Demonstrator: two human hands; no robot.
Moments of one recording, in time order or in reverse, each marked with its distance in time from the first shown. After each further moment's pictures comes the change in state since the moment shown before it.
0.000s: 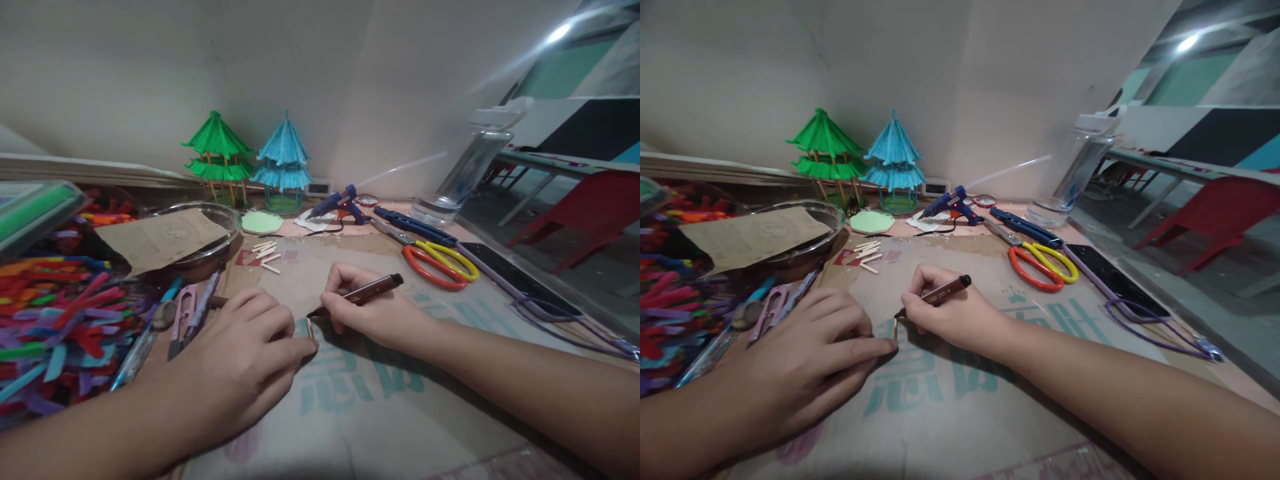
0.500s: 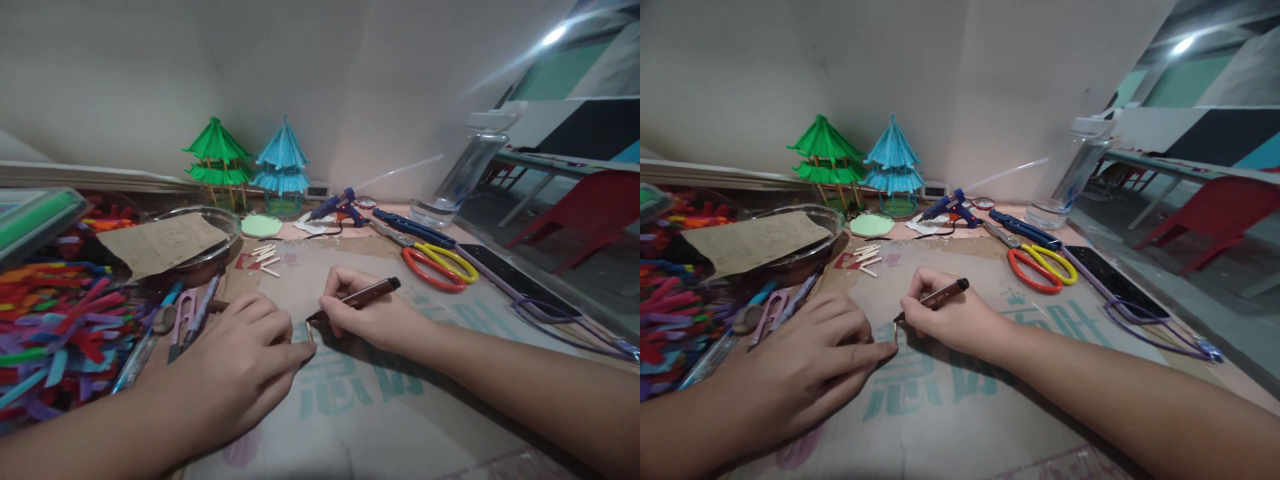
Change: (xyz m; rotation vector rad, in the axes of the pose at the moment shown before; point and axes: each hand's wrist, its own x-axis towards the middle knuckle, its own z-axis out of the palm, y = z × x) left_hand -0.001 -0.002 0.002 -0.030 -0.041 -0.007; right_hand 0.001 0.002 0.000 0.013 -0.013 0.007
